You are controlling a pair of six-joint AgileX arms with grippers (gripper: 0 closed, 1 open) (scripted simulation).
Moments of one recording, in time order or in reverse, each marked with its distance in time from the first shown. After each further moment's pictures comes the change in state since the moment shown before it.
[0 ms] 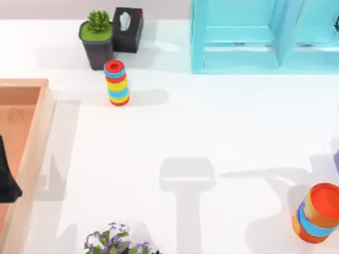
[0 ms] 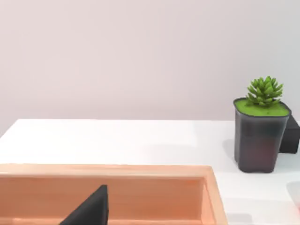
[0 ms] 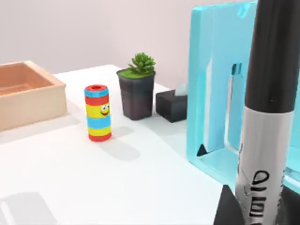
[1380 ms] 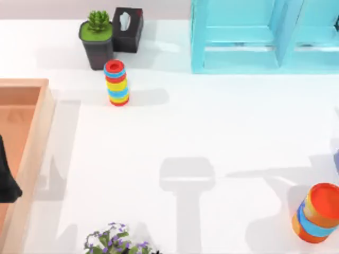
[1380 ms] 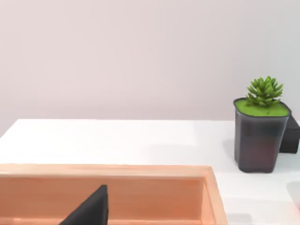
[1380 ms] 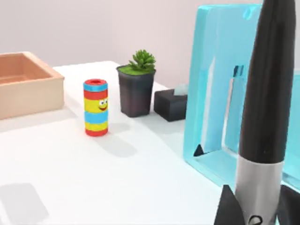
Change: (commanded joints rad) left arm 0.000 0.000 0.000 0.000 0.000 0.000; right arm 0.011 0.002 0.020 -0.112 0.004 -0.105
